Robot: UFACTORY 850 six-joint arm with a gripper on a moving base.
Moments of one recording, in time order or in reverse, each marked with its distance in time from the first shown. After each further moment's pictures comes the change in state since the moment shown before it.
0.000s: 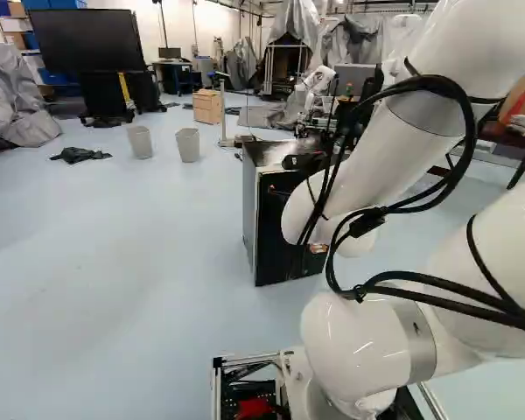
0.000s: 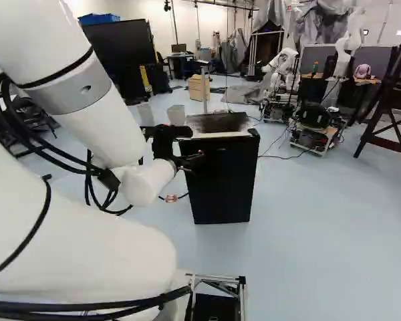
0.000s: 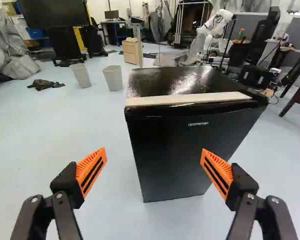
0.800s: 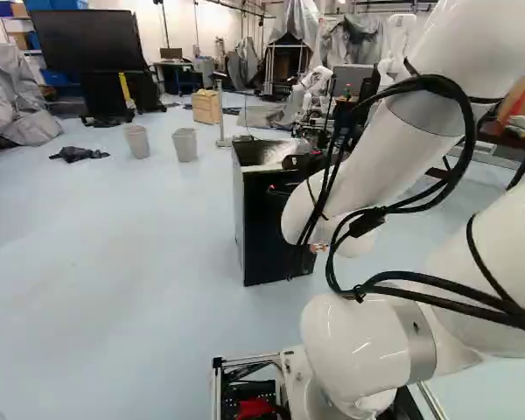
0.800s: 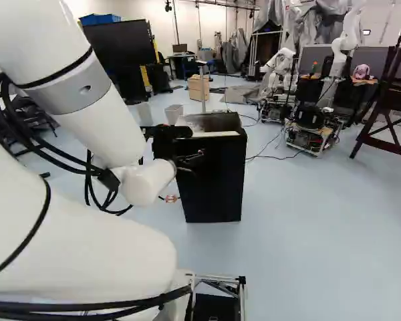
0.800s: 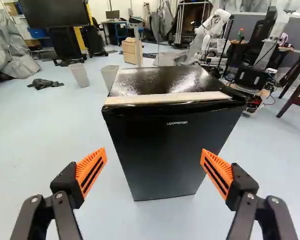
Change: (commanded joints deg) arm 0.0 0.0 0.0 0.0 0.0 0.0
